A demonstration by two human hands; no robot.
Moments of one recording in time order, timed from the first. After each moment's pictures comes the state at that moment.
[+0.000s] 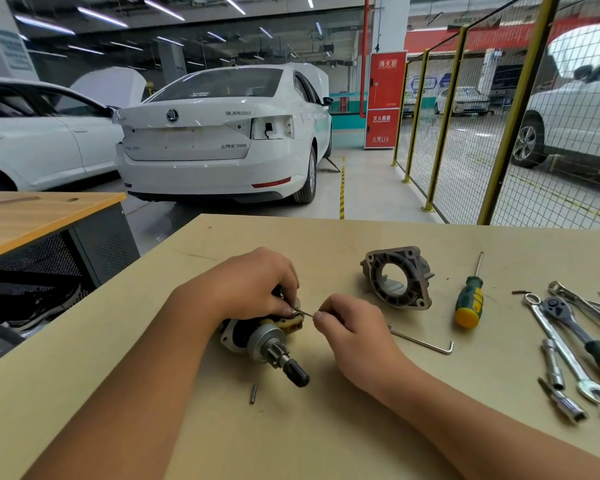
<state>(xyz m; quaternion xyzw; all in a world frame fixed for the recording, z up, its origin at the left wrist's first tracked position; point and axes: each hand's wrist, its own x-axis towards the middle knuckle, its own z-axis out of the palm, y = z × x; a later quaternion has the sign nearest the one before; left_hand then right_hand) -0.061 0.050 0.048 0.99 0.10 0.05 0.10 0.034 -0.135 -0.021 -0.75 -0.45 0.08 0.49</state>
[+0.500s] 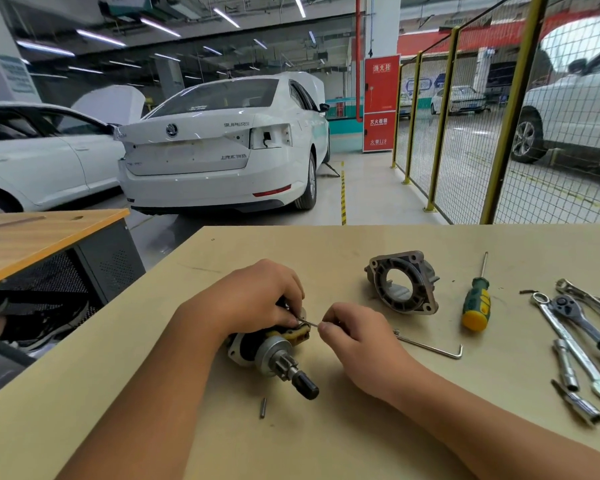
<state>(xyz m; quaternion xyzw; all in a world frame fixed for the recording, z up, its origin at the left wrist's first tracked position) -0.062 0.049 0.049 0.99 0.10 0.04 0.10 0.039 -0.134 -0.020 -0.75 -0.47 0.10 0.45</state>
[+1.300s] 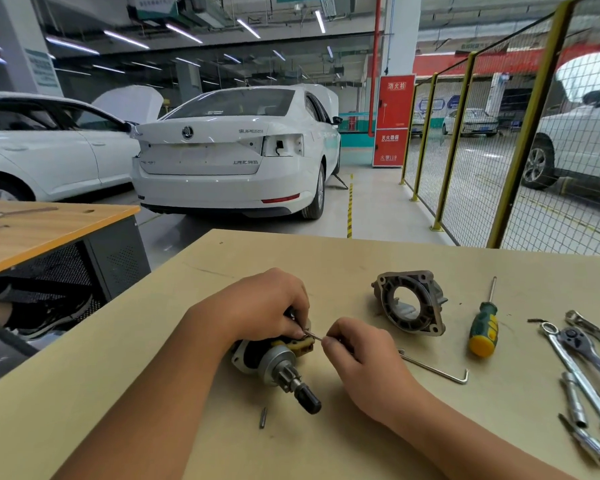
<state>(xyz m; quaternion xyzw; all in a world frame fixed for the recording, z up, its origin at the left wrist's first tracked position) -0.061 0.052 0.045 0.99 0.09 0.05 0.12 0.034 -0.137 -0.020 -0.75 -0.49 0.05 0.44</state>
